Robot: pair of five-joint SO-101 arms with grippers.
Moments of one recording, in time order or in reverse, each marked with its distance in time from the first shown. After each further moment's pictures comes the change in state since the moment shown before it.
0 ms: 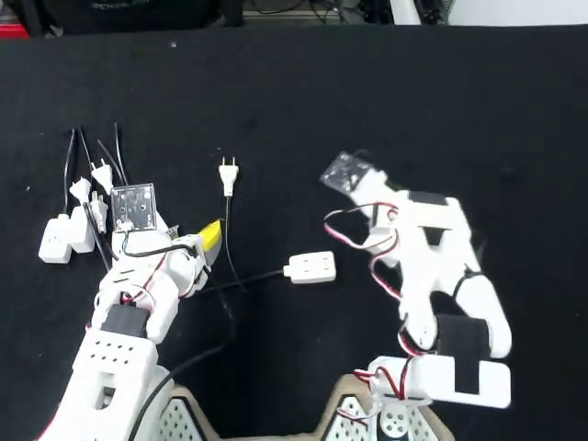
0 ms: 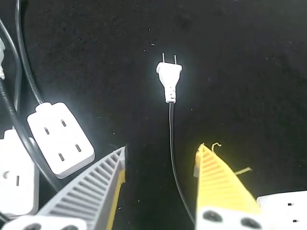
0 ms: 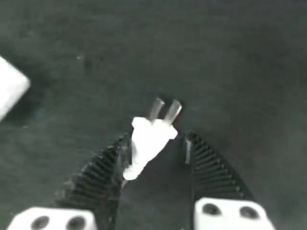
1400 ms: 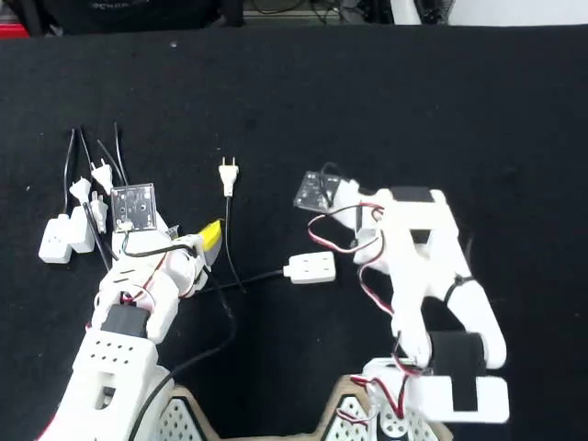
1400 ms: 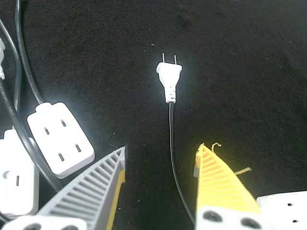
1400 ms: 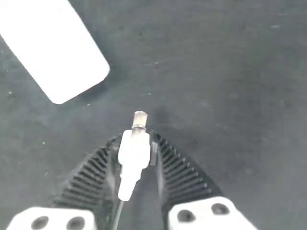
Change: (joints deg) left arm 0.0 0.0 0.0 0.0 0.0; right arm -6.6 -4.8 -1.2 11.4 11.2
